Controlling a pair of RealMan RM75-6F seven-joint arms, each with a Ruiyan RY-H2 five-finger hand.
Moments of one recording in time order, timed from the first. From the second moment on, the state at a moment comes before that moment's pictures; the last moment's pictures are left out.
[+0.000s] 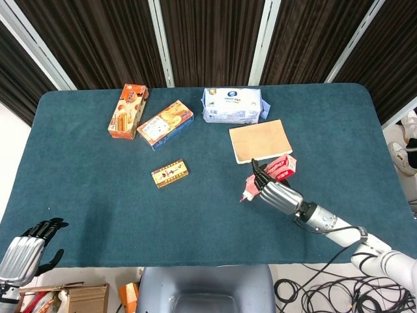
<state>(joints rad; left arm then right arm) -0.07 -1.04 0.08 -1.70 1.64 1.45 0.06 0.69 -1.42 -0.01 -1.02 -1.97 1.30 -0.97</state>
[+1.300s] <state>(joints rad) -0.08 -1.04 0.08 -1.71 1.64 1.44 0.07 0.51 -1.31 0.15 -1.32 -1.59 1.37 -0.77</state>
